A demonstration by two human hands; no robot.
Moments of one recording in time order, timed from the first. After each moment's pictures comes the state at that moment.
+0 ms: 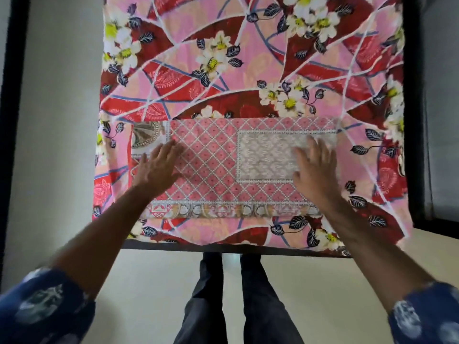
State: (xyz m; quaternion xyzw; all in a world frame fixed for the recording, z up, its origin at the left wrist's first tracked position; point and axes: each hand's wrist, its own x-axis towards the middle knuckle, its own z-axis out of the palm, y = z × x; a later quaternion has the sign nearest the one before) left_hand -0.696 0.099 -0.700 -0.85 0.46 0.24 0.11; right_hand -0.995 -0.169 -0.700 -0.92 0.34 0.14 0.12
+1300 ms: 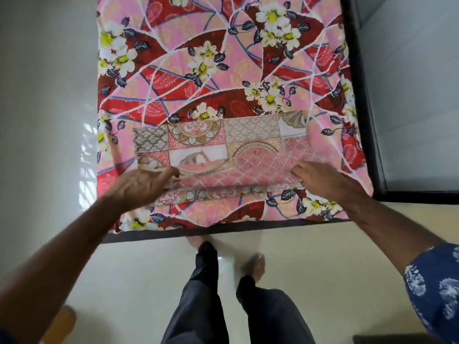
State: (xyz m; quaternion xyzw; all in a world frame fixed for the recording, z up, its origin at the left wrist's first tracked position) left_hand -0.703 0.189 -0.610 -0.70 0.66 0.26 -0.04; right_hand -1.058 -0.127 -0.621 -0.95 0.16 0.27 0.04
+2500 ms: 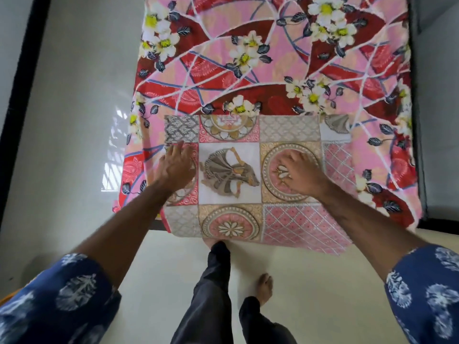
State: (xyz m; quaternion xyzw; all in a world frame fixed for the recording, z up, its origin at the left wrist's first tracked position) left_hand -0.701 0.177 -0.704 -0.89 0.39 0.25 -0.03; right_hand -0.948 -0.078 -0.685 -0.92 0.24 0.26 0.19
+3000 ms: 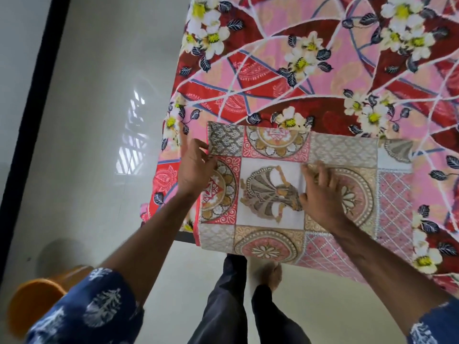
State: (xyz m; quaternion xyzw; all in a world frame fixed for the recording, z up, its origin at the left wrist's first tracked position) left_hand -0.643 0.191 -0.725 -0.90 0.14 0.24 -0.35; right_hand -0.888 -0.020 -0.728 -0.90 0.34 0.24 0.09
